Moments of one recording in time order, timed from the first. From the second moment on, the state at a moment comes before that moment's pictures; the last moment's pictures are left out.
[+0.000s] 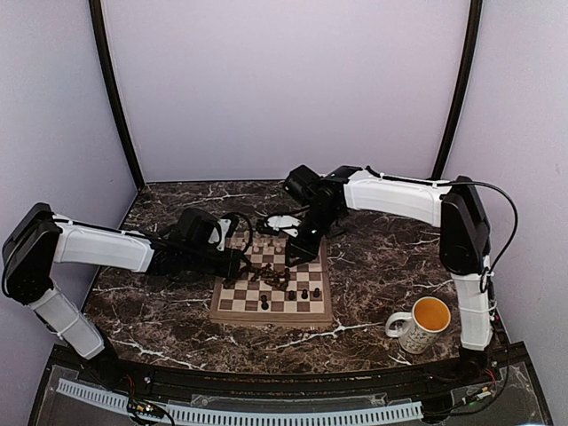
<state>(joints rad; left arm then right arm) -0.72 1.56 0.79 0.02 0.09 -0.41 0.84 2.12 1.84 -0.95 -0.29 -0.48</state>
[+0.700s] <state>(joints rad) -0.72 1.54 0.78 0.02 0.09 -0.42 0.84 2.24 1.90 -0.95 -0.28 -0.45</state>
